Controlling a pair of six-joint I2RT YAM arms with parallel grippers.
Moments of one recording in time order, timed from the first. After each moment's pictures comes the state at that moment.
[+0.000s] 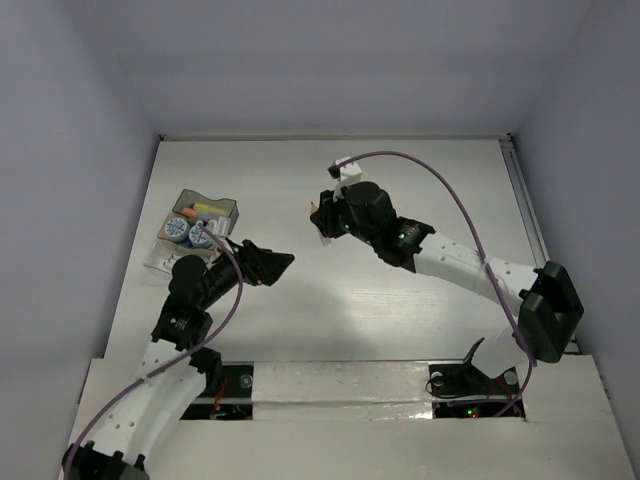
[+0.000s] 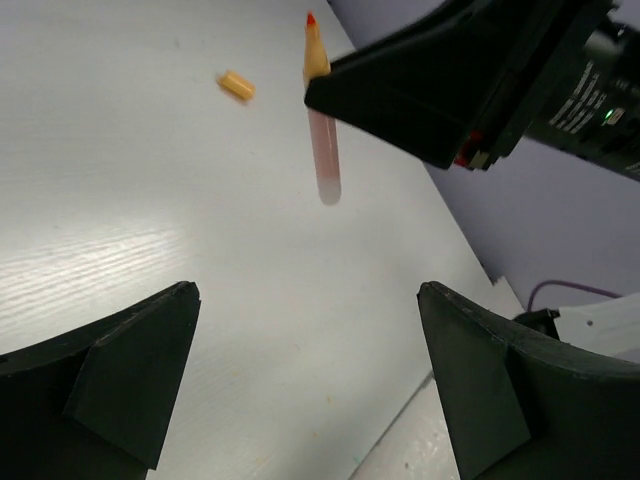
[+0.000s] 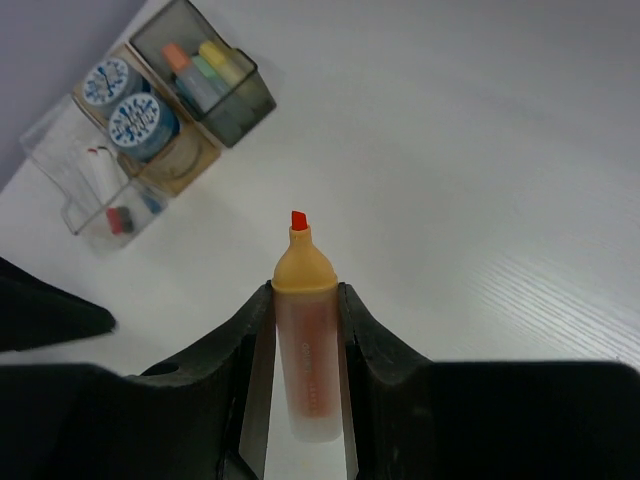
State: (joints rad) left arm -0.28 0.51 0.37 0.06 0.45 -0.66; right arm 0.86 1.52 1.19 -0.05 0.16 0.30
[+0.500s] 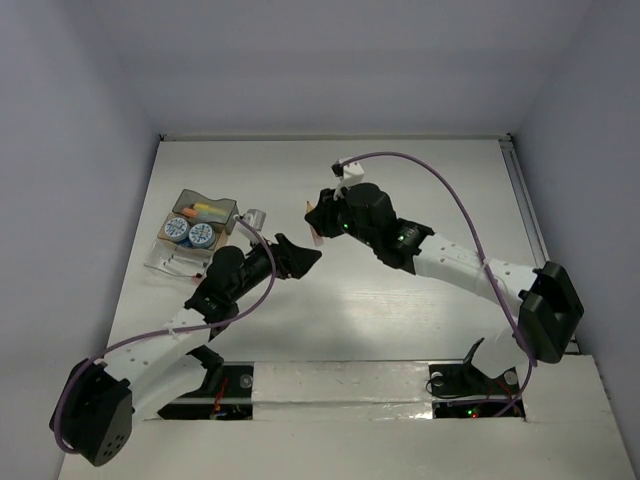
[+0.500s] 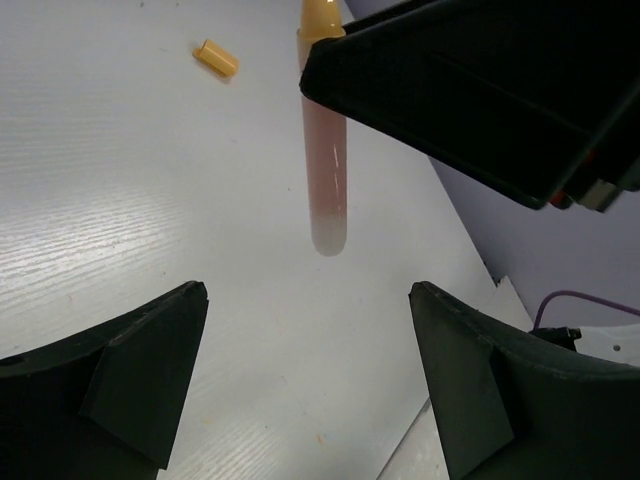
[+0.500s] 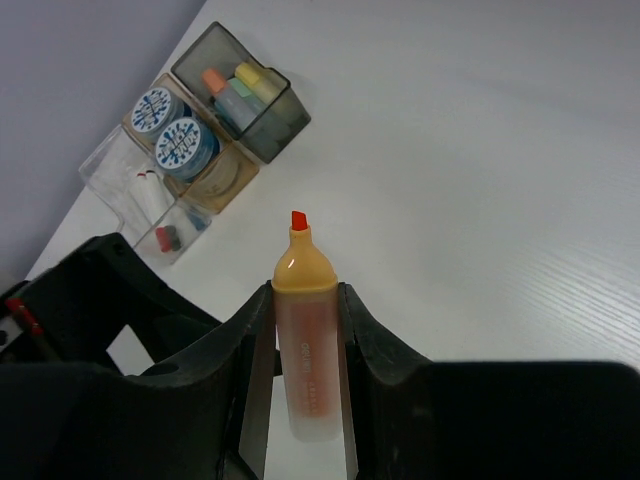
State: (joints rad) left arm -0.56 0.85 0.34 0.43 0.24 -0.72; right arm 0.87 1.51 1.18 0.02 0.15 0.43
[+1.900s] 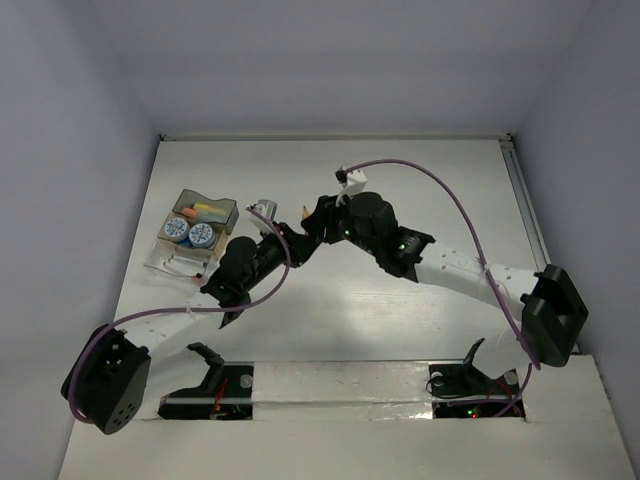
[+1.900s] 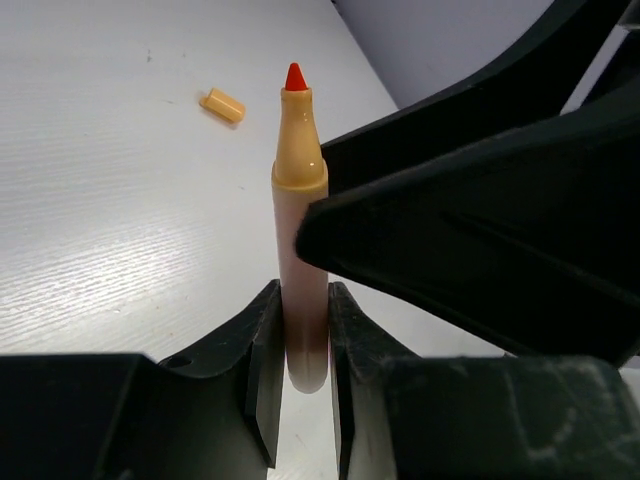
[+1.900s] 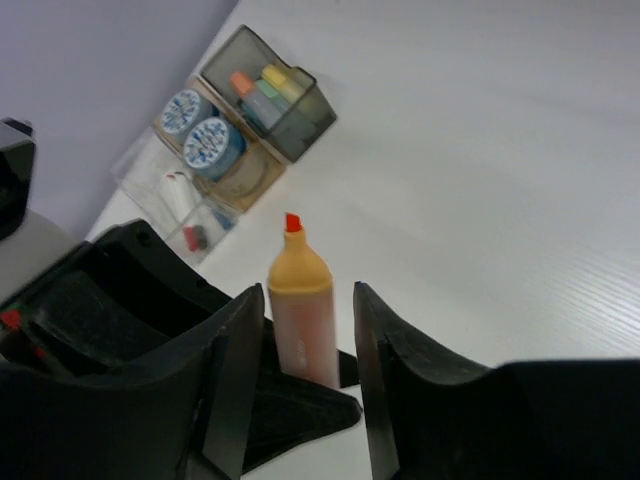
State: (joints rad) left arm -0.61 1.08 0.40 0.63 0.16 -0.67; right arm 0.89 1.48 1.10 0.12 0.13 0.50
